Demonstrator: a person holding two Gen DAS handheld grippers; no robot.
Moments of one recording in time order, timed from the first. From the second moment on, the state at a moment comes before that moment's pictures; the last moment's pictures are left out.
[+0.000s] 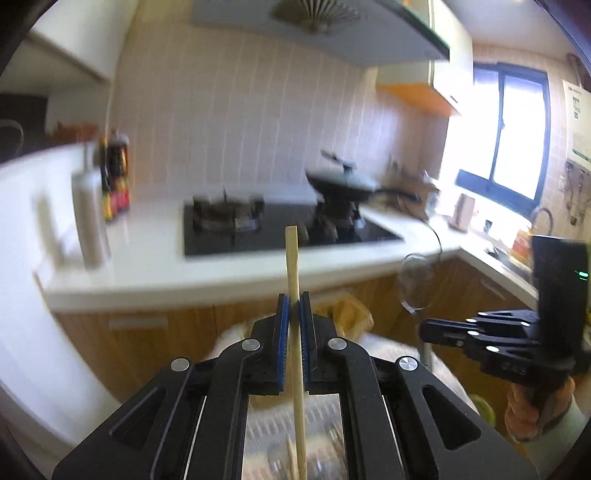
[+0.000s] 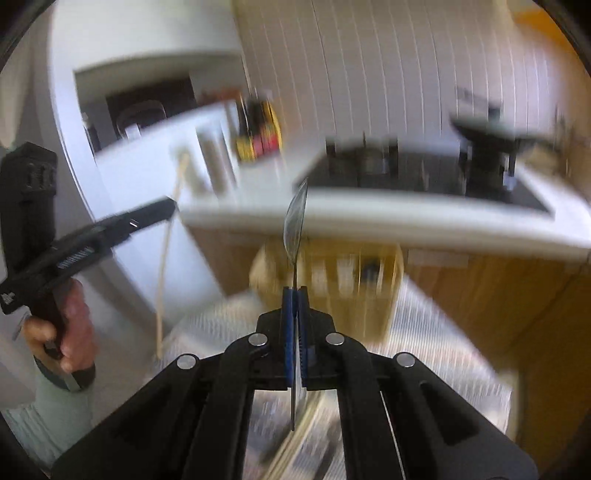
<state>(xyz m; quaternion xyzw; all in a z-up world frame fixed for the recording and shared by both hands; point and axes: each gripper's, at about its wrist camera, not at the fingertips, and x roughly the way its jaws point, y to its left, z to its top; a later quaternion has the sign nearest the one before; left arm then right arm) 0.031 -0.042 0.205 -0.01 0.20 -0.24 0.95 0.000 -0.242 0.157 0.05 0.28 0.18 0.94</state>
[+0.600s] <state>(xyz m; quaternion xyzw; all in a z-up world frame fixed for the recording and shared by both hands) 0.096 -0.075 0.160 -0.05 0.05 -0.18 0.98 0.123 -0.281 0.123 0.06 0.14 0.09 0.98</state>
